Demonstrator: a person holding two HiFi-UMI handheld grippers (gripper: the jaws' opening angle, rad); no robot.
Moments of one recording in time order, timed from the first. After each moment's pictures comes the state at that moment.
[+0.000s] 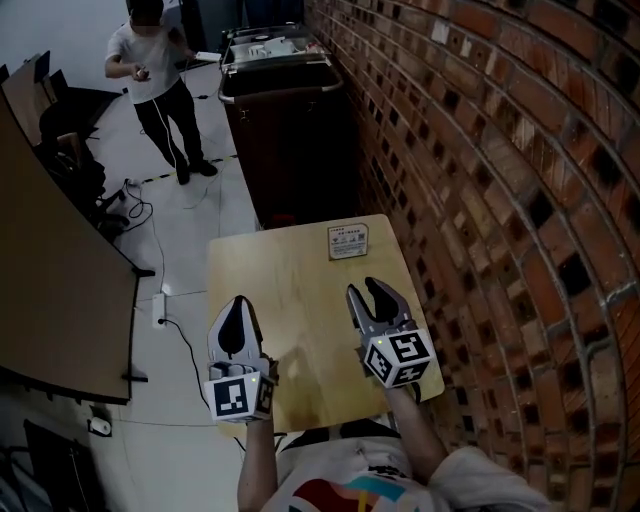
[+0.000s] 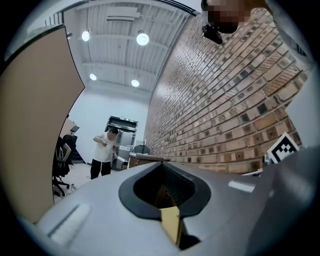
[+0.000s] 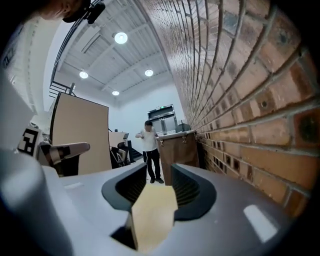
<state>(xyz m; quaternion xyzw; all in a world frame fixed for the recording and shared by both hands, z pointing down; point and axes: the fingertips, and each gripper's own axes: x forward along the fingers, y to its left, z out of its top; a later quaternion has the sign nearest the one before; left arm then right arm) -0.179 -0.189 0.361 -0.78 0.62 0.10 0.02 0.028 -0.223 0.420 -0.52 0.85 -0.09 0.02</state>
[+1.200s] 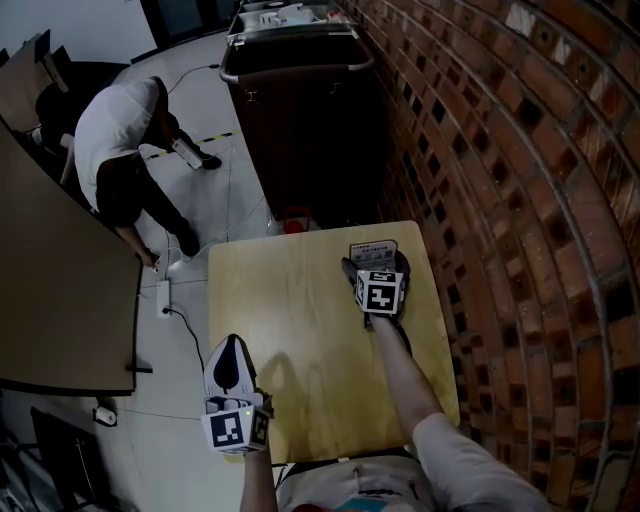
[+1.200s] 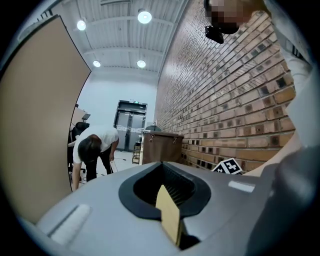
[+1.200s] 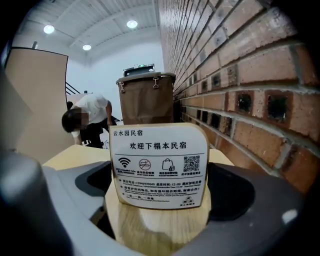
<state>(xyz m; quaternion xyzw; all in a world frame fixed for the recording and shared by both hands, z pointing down) -0.225 -0.246 0.451 -0.75 0.66 0.00 -0.06 0.054 -0.464 0.631 -0.62 0.74 -0.20 -0.18</state>
